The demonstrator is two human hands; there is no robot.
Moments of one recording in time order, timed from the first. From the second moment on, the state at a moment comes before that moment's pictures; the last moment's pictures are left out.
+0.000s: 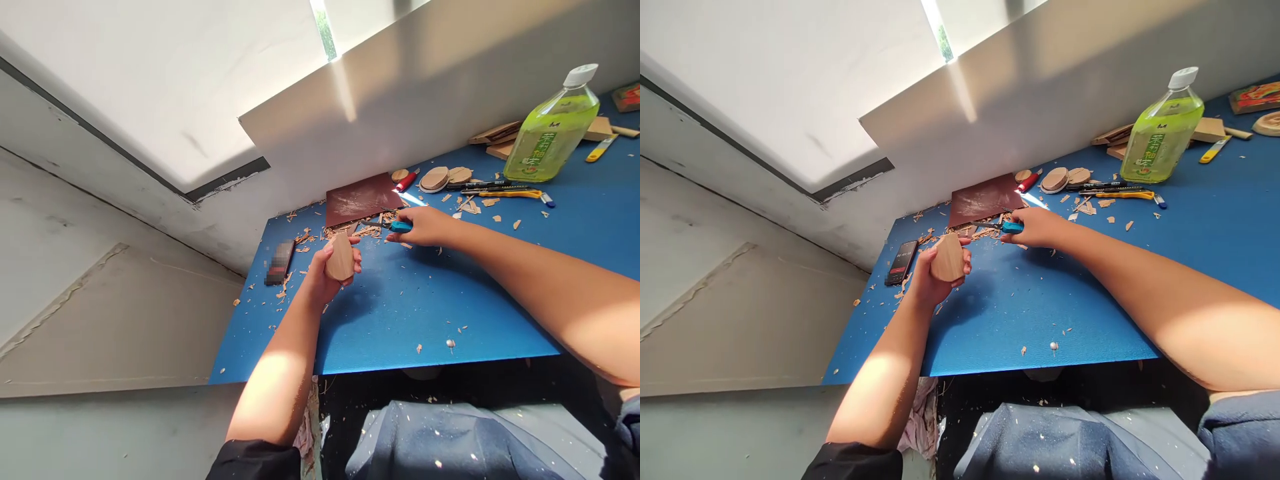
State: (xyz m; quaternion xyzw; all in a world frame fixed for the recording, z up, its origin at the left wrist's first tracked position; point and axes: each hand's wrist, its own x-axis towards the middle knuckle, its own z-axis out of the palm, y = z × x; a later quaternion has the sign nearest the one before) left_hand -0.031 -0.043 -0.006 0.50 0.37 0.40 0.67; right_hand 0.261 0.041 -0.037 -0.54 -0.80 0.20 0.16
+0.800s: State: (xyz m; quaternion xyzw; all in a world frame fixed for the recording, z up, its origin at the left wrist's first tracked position) left_hand -0.003 -0.049 -0.029 0.51 0.41 0.37 0.65; right_hand 0.202 -0.016 -0.015 -0.52 -0.85 0.09 0.10
